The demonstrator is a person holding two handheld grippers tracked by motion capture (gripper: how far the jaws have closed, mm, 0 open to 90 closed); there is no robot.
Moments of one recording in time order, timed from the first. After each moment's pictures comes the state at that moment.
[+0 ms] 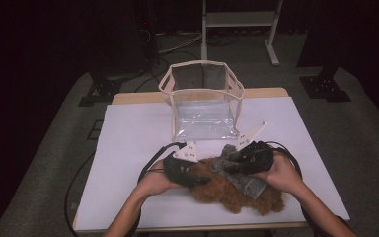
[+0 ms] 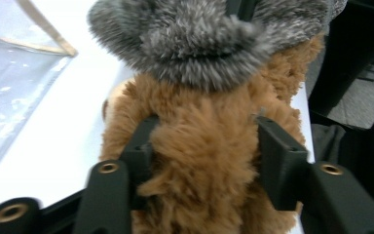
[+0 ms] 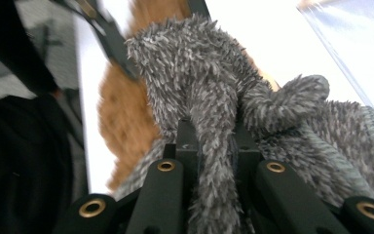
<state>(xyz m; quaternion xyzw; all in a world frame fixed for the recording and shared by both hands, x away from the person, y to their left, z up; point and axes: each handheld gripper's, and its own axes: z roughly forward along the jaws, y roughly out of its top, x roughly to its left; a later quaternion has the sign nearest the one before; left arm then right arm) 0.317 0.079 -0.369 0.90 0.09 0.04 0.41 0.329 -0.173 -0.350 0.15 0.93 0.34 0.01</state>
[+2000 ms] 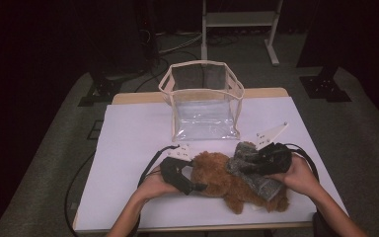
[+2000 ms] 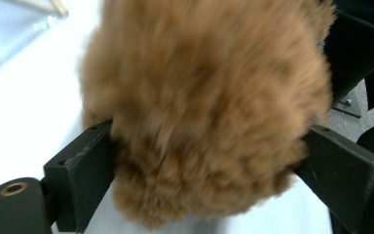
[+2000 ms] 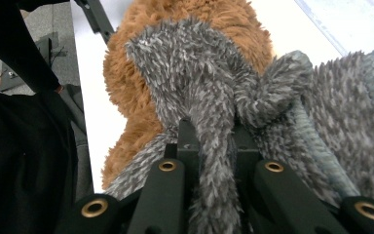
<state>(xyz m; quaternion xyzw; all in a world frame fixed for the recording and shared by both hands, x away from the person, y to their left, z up) 0.333 0.092 -0.417 0.88 0.15 -0.03 0.44 0.327 -0.218 -0.360 0.18 0.91 0.37 -0.01</state>
